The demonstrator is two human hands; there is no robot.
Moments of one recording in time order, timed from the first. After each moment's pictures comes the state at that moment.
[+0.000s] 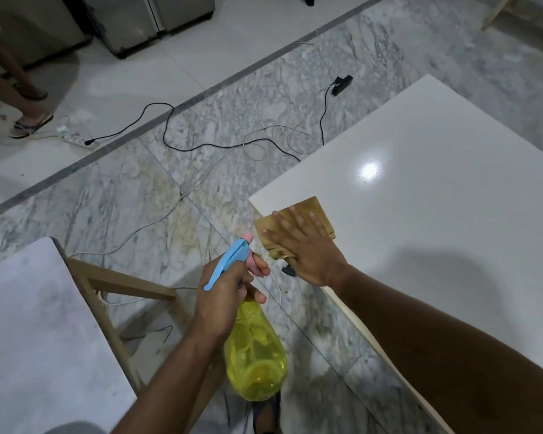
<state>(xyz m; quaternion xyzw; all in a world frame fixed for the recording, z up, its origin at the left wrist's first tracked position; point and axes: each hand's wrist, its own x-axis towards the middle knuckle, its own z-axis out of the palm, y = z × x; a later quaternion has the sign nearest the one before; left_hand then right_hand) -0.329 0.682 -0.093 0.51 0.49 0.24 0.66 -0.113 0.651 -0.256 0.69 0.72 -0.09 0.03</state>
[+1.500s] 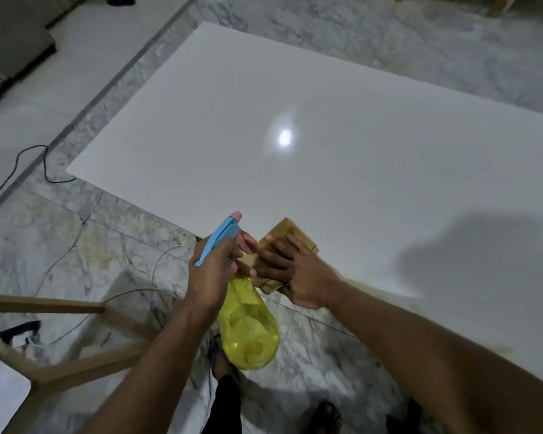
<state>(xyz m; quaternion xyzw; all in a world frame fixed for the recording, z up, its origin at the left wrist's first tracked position) -0.223 0.315 -0.083 0.64 0.36 0.13 0.67 -0.092 0.174 -0.265 0.75 0.66 -0.07 -0.05</state>
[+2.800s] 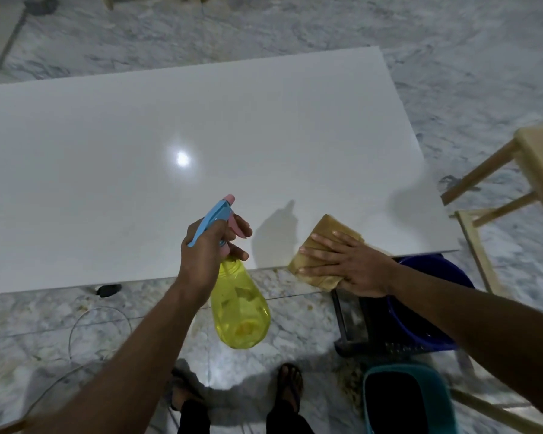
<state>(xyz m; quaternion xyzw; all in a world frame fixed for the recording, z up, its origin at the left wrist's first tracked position) -0.153 -0.004 -0.075 0.72 0.16 -0.04 0.68 -0.113 -0.312 -0.233 0.86 0.49 -0.13 0.03</state>
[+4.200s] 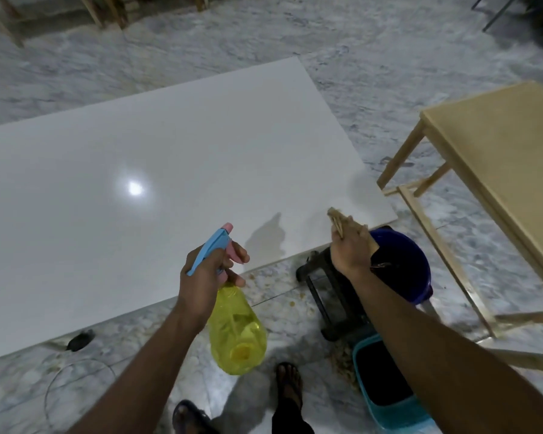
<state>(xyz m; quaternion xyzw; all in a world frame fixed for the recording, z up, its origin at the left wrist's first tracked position) -0.174 -0.034 -0.060 0.71 0.10 -0.14 0.68 -0.153 -0.319 -0.227 0.93 -0.24 -0.15 -0.24</state>
